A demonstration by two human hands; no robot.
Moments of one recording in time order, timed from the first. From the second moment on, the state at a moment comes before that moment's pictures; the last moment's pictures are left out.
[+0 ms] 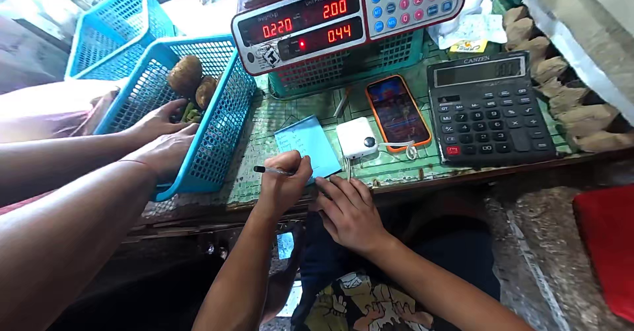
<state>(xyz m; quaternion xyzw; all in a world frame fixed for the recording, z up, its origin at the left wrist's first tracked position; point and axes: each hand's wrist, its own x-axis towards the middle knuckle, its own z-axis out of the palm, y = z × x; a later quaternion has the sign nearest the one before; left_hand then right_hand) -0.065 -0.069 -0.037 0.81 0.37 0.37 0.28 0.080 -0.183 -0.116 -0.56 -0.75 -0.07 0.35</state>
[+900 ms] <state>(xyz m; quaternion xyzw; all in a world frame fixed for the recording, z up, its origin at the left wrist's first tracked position) -0.062 -0.039 -0.014 0.66 0.38 0.43 0.49 0.099 -0.181 -0.094 -0.57 -0.75 -0.07 0.32</state>
